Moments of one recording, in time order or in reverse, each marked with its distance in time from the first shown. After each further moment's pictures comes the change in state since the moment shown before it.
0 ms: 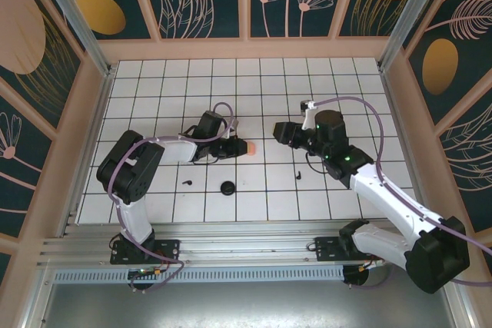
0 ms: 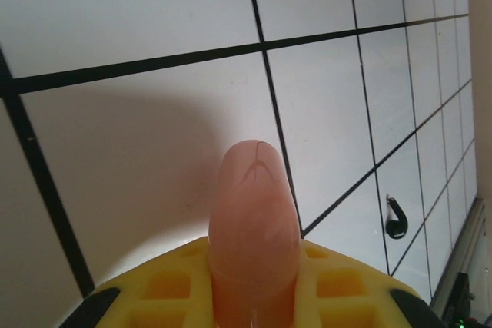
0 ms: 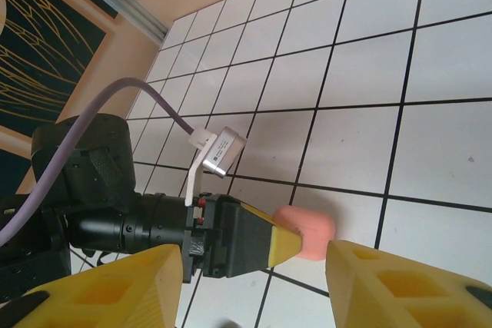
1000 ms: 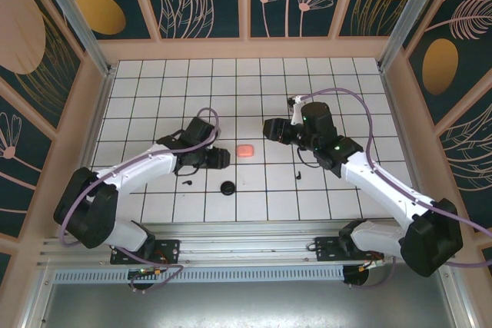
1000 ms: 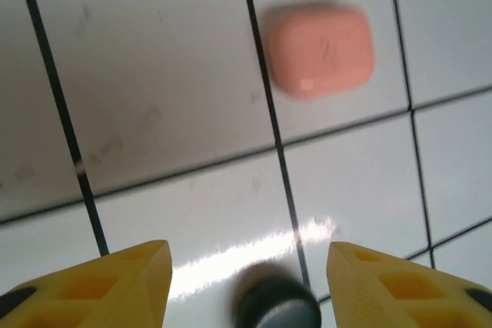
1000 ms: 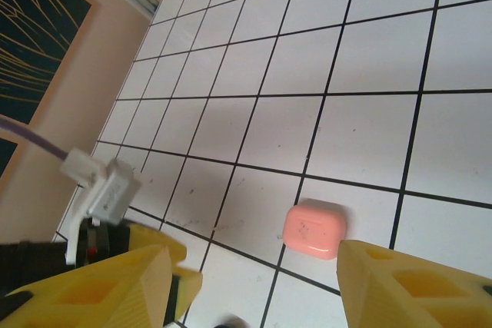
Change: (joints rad) left arm -0.079 -0.408 -0.056 -0.593 -0.392 0.128; right arm 0.061 0.121 0.117 -0.075 0.034 -0.008
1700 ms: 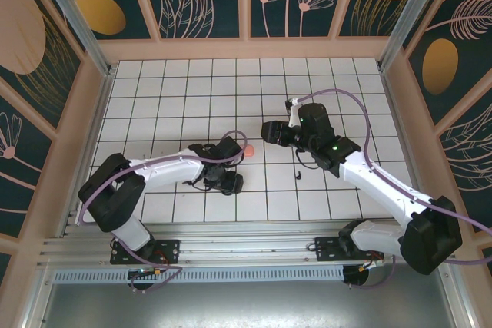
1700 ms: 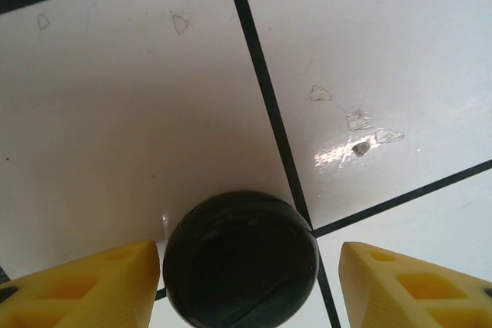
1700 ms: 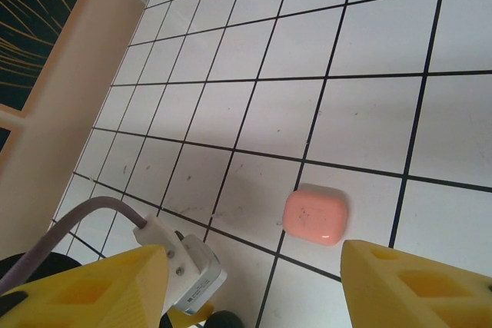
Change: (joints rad) left arm -0.209 0.181 0.056 -0.127 -0.066 -0.052; right arm 0.018 0.010 0.002 -0.025 0.000 0.000
